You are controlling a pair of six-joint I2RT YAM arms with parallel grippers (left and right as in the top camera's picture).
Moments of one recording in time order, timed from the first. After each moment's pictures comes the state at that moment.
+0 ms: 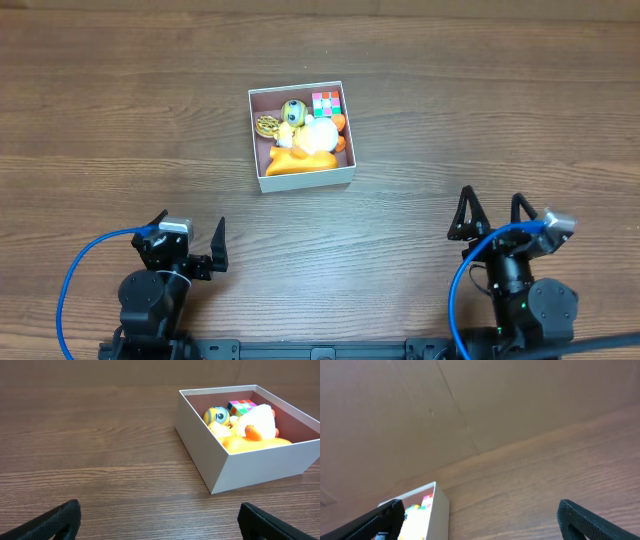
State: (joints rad) left arm -0.04 0.01 0.13 -0.42 0.07 -0.03; right arm 0.03 0.14 0.38 -0.32 -0.02 0.38
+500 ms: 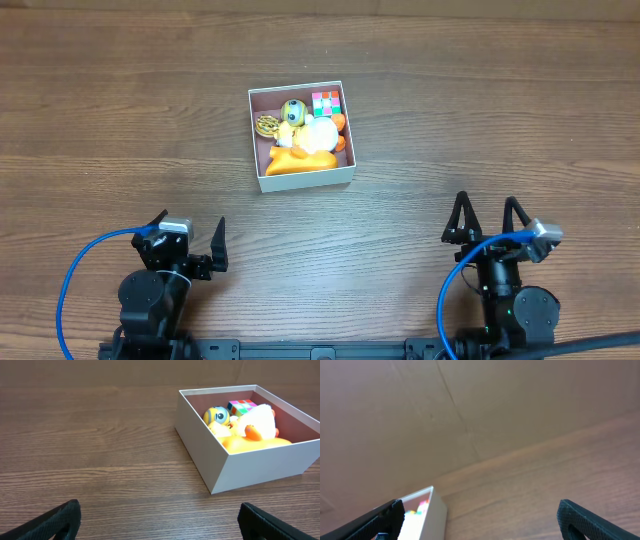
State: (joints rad) left arm -0.04 0.01 0.13 -0.42 0.07 -0.03; right arm 0.03 0.01 0.20 -0.19 -0.01 0.38
